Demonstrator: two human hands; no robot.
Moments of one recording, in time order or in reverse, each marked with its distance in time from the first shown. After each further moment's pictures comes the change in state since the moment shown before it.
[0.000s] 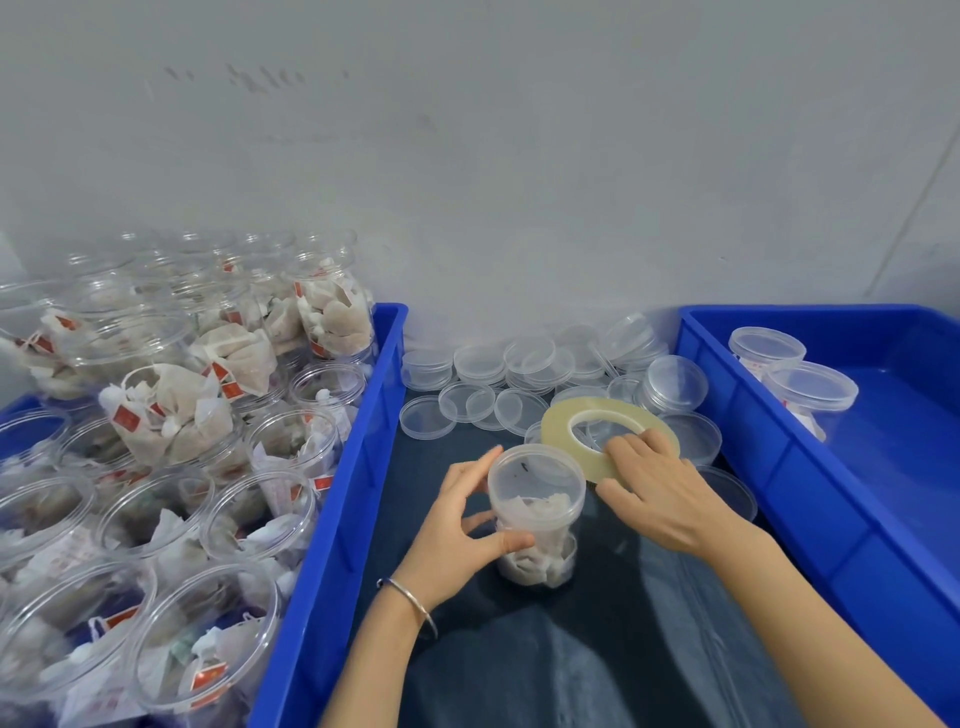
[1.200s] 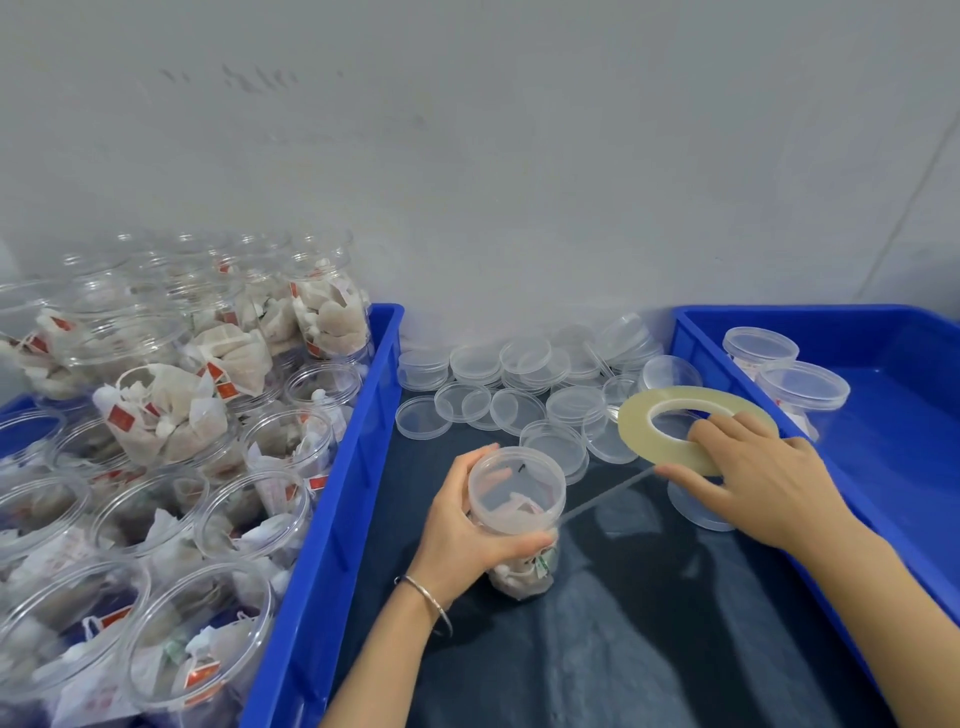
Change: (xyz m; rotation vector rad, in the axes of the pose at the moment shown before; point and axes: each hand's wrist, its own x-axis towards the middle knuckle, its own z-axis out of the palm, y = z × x) left_hand 0.002 0.004 0.016 -0.014 0.121 0.051; right_hand -0.030 0.048 -0.044 -0.372 0.125 0.120
